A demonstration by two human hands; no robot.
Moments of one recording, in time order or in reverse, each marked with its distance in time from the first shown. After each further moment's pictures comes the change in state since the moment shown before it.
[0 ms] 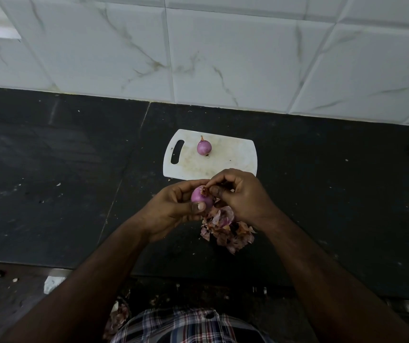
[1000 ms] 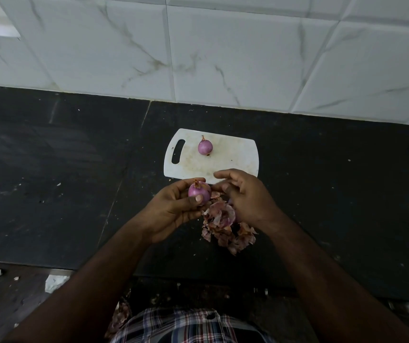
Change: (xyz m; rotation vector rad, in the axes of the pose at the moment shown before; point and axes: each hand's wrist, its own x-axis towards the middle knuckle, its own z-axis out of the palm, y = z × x) left_hand 0.002 0.000 -0.001 -0.164 0.130 -0.073; right_hand 0.001 0.012 -0.001 -0.054 0.032 0.131
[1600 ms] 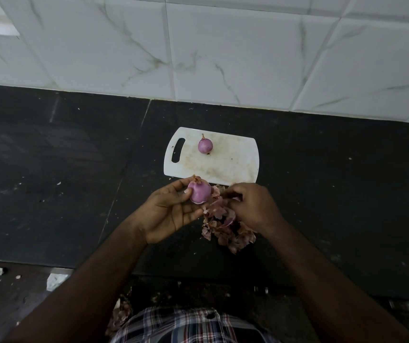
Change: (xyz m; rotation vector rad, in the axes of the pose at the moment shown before) left_hand -0.004 0.001 -0.006 -0.263 -0.079 -0.083; right_hand -0.002 0.029 -0.001 -0.332 0.018 0.070
